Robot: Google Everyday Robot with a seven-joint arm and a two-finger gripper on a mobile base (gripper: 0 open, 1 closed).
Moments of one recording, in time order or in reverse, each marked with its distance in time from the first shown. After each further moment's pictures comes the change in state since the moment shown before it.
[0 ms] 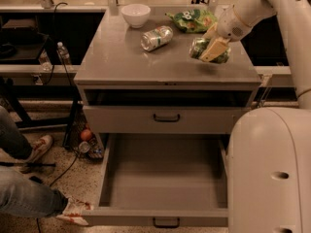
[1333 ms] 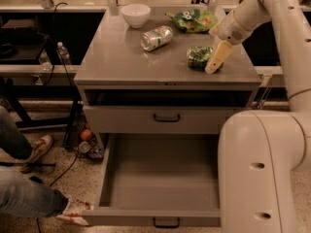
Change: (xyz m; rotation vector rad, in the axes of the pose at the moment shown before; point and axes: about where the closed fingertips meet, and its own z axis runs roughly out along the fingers) arm 0.031 -0.015 0.011 0.022 0.032 0.106
